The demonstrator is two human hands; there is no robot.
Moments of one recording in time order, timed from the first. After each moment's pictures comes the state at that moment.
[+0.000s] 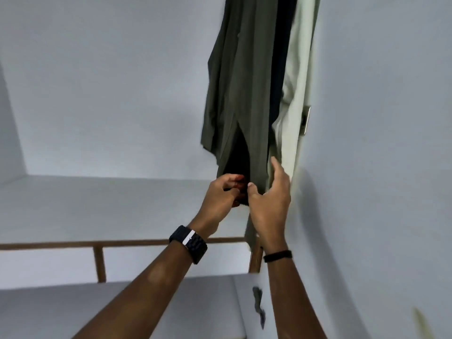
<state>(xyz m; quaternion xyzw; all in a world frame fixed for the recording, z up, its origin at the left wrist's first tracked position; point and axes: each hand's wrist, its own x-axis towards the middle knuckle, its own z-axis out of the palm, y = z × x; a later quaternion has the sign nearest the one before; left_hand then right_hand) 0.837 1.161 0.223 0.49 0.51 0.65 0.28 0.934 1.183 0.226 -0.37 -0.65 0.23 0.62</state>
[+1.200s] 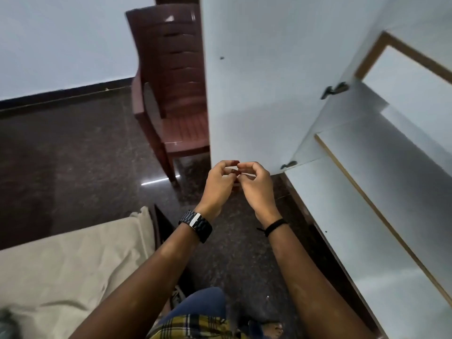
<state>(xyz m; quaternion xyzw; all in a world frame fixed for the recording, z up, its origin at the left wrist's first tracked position) 0.751 0.495 -0.045 -0.18 0.67 0.72 0.03 0.733 0.588 -0.047 -0.05 -0.78 0.62 -0.08</state>
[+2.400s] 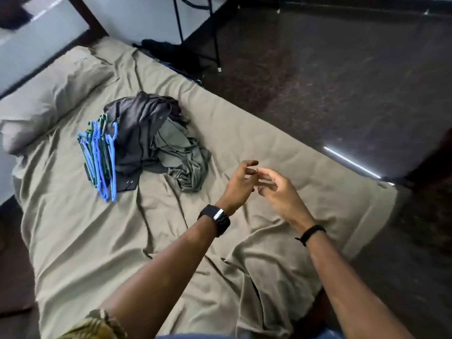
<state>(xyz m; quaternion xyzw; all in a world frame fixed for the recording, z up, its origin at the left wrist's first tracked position) 1.055 0.123 -0.352 -0.56 0.58 0.56 -0.20 0.948 0.179 -0.359 0.39 -0.59 0.46 -0.53</state>
